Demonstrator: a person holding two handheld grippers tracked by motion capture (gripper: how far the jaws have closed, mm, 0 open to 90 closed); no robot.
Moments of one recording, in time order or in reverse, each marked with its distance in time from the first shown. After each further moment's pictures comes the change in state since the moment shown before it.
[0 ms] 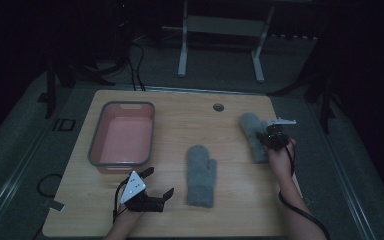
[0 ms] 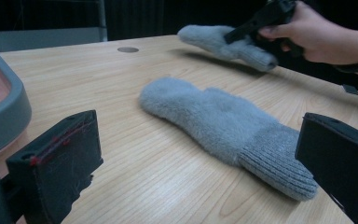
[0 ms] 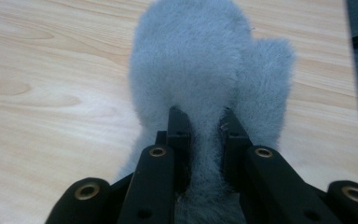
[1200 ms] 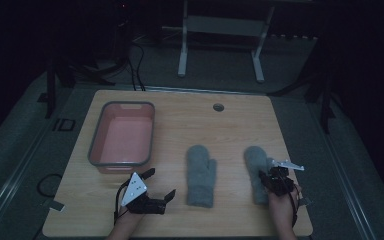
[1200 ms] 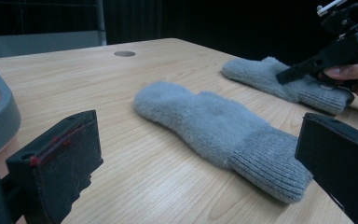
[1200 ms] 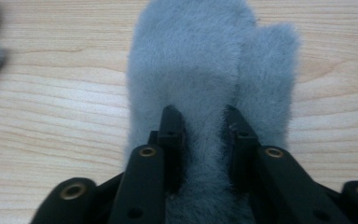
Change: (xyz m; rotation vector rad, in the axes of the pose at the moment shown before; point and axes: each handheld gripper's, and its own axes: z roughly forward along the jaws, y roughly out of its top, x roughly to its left) left arm -0.008 0.003 -0.002 -0.010 -0.002 0.005; right arm 0.051 -0.106 -0.070 0.053 -0.053 0.173
